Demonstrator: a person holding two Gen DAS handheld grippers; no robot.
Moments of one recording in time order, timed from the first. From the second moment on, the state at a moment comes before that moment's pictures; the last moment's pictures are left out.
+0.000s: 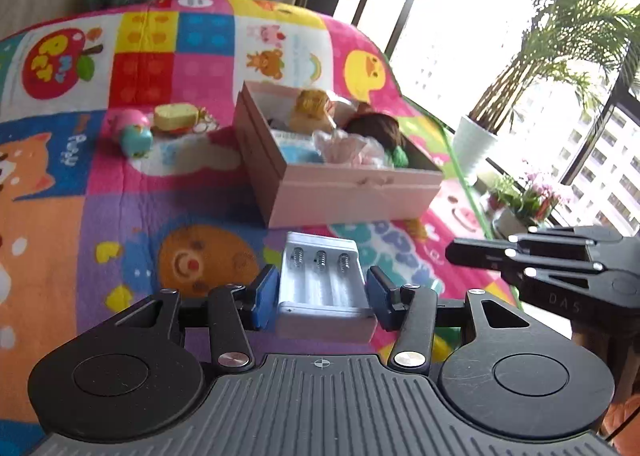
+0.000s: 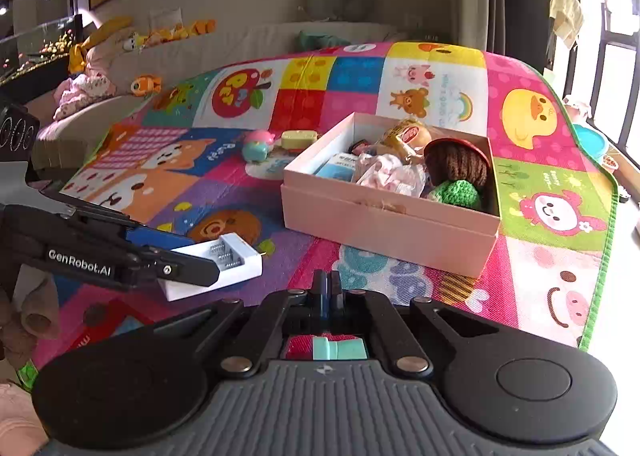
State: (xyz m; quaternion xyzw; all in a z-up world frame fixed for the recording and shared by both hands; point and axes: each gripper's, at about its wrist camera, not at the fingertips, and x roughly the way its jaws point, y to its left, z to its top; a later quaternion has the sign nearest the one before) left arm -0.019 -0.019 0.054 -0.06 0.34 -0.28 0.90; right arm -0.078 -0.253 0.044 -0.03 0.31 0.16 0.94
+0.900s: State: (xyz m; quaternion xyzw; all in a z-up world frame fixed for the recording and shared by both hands) left arm -0.007 -0.011 0.058 -0.11 0.34 -0.27 0.90; right arm -0.089 -0.251 0.017 -0.03 0.36 0.19 0.91
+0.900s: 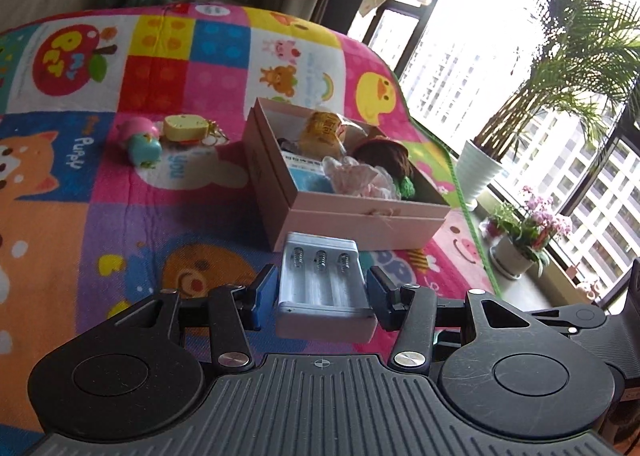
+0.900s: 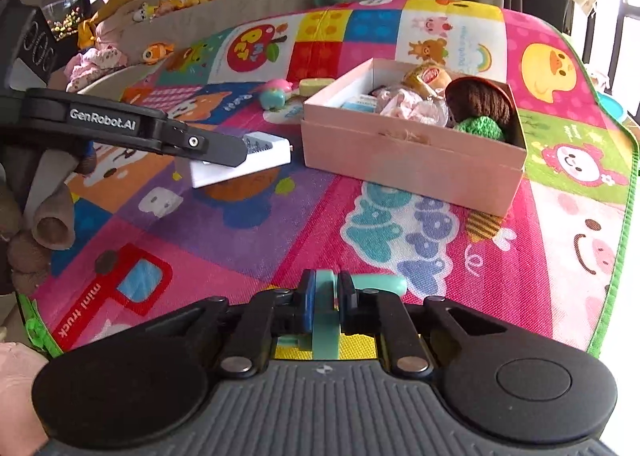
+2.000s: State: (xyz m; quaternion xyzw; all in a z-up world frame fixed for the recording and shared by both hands) left arm 0.016 0.021 0.042 -0.17 0.28 -0.23 0.92; right arm -0.094 -0.273 -0.005 -0.05 0.38 0.19 0.90
